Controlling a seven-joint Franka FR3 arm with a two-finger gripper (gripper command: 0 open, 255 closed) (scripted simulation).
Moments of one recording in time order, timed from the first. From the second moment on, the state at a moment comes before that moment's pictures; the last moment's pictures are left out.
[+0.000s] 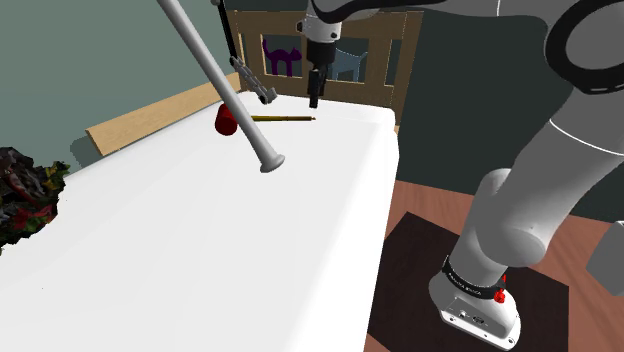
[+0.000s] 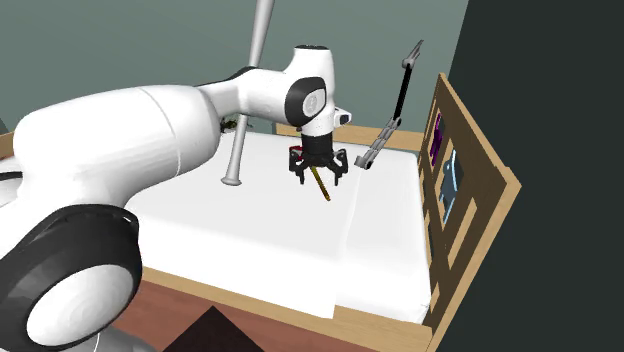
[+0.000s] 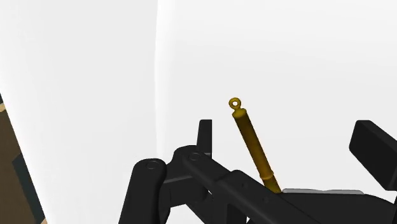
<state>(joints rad) 0.19 -0.20 -0.17 -1.84 -0.03 1.75 -0.46</state>
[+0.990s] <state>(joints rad) 0.24 0.19 -0.13 -1.43 0.08 1.71 -0.79</state>
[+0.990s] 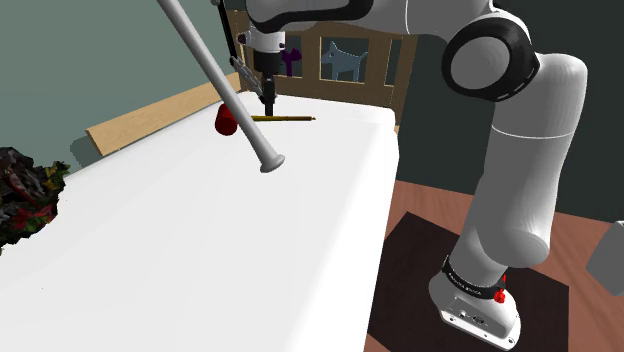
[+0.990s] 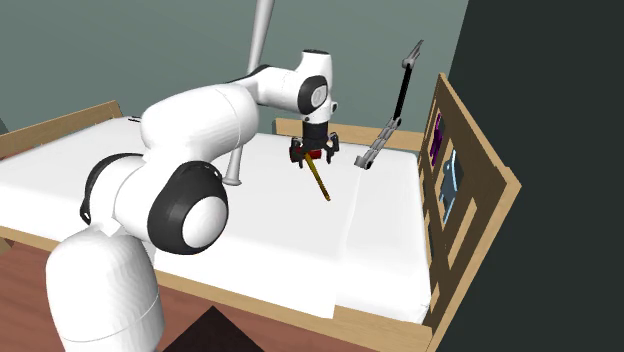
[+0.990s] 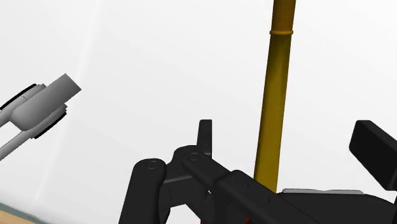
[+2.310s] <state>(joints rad) 0.24 0.19 -0.13 -1.44 0.08 1.72 -0.79</state>
